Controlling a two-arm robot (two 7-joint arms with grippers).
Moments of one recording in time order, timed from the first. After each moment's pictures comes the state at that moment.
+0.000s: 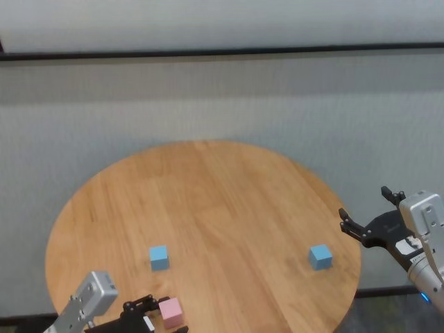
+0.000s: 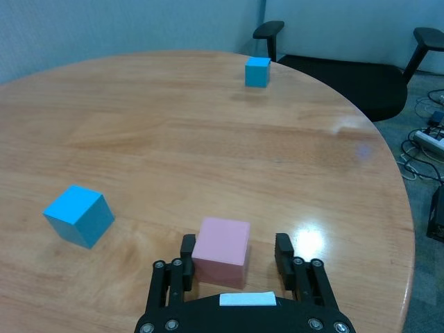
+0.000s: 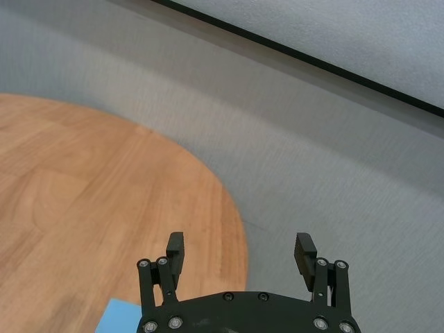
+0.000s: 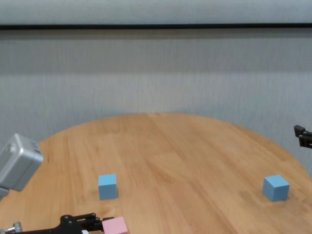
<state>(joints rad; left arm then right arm) -0.19 0.50 0.50 -1.23 -0.31 -0.21 -0.68 0.20 0.60 -0.45 -1.41 0.25 -0.12 -0.03</state>
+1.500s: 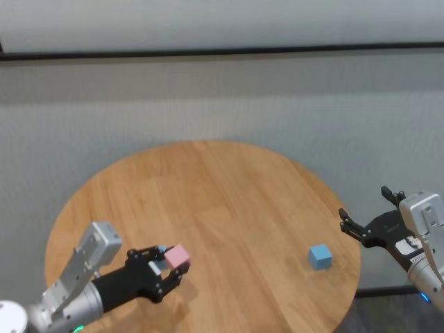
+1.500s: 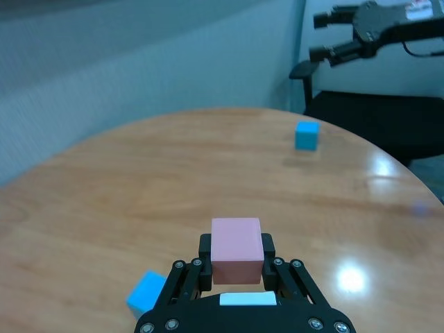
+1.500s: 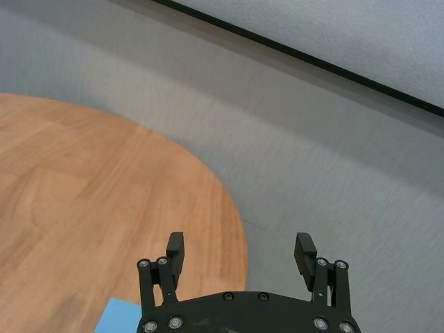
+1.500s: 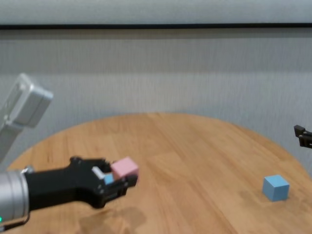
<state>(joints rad) -0.26 0.46 0.47 -1.26 -0.28 -0.20 -0.61 0.20 0.60 -0.45 -1.41 0.25 -0.12 -0.03</state>
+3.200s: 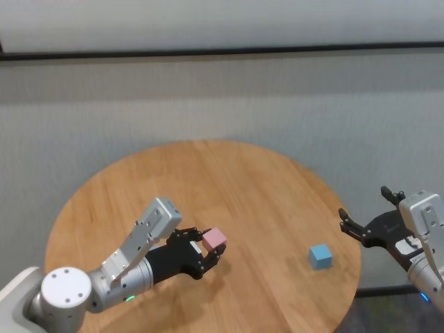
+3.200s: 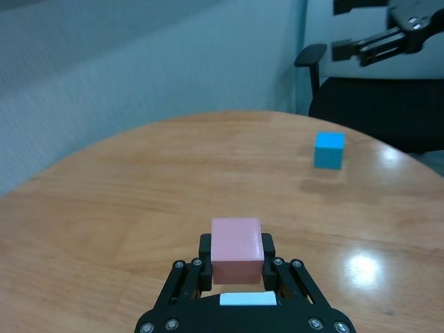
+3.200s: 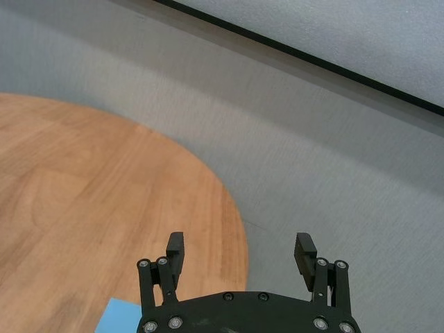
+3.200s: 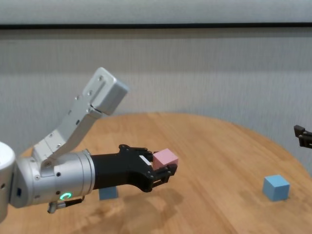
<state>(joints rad) -0.45 0.28 0.54 -1.06 -0.16 -0.17 -0.57 0.20 0.60 -0.45 -1.41 0.25 -0.12 -0.03</state>
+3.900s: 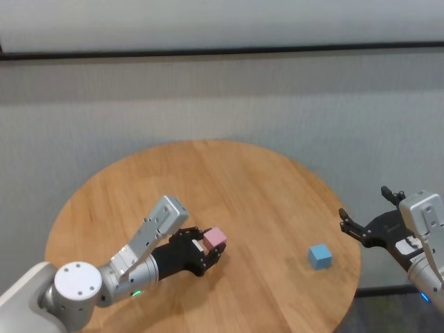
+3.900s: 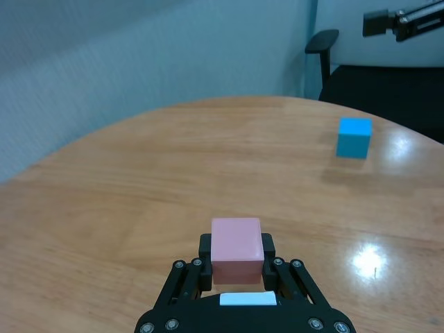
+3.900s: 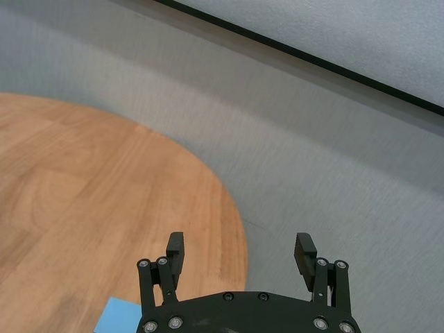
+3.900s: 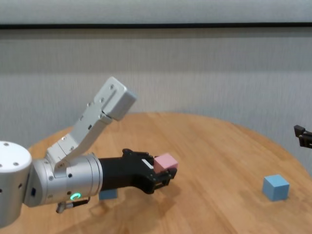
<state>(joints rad) -0.52 0.22 0.55 -0.90 -0.12 -0.20 -0.56 0.20 0.60 -0.45 -1.41 0.25 -0.12 -0.03</state>
